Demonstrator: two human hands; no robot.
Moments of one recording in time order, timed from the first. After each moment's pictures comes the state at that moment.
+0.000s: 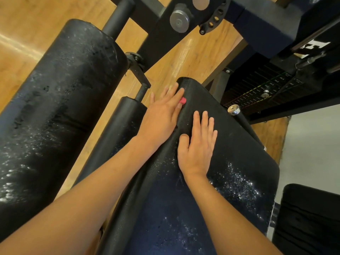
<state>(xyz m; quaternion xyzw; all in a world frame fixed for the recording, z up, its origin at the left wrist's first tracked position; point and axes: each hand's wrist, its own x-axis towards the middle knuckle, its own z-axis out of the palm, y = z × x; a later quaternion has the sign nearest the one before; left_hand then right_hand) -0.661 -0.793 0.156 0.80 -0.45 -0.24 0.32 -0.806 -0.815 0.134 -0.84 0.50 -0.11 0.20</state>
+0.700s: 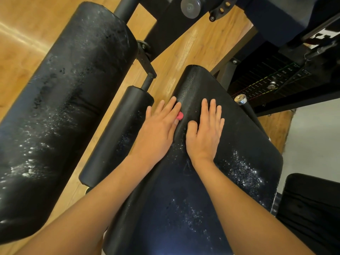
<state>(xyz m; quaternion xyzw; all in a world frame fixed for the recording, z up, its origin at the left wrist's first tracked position) -0.695 -0.719 0.164 0.81 -0.44 -0.26 0.28 -0.807 -0.817 0.129 -0.84 0.50 -0.12 0.19</state>
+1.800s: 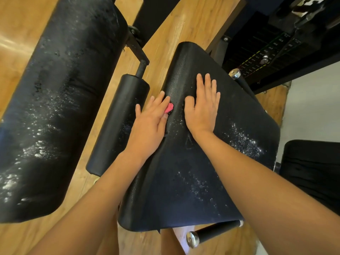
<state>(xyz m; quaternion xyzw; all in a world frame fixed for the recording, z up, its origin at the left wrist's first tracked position) -0.711 -0.672 0.160 0.79 -0.41 -0.31 0.34 -0.806 -0.817 0.131 -0.84 0.50 -0.12 0.19</state>
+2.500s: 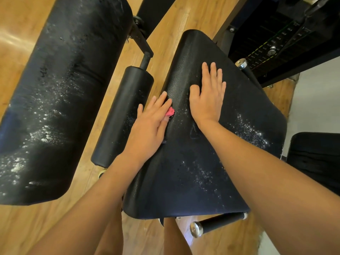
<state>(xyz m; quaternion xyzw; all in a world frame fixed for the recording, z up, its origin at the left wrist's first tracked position) -0.723 -0.637 0.160 0.78 -0.43 -0.31 0.32 -0.805 -0.815 0.134 -0.83 0.50 -0.12 0.20</state>
